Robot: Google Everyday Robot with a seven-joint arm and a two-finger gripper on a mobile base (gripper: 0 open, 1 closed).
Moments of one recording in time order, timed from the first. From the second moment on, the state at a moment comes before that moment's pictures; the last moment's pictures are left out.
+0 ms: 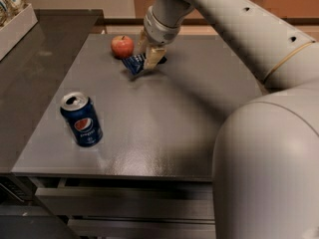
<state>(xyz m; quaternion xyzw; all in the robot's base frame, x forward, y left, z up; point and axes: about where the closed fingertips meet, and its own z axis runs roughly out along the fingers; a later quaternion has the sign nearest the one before) 0.710 0.034 0.883 -0.83 0.50 0.00 0.25</state>
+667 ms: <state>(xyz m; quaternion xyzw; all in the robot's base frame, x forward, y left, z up) 0.725 0.018 0.886 -0.83 0.50 -0.05 0.25</state>
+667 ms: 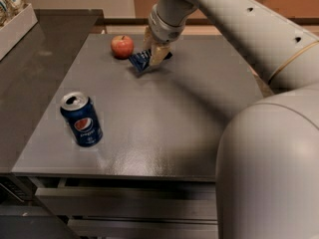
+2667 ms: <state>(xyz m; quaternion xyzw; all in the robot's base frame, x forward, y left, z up) 0.772 0.025 0.875 -0.83 0.48 -0.06 0.28</state>
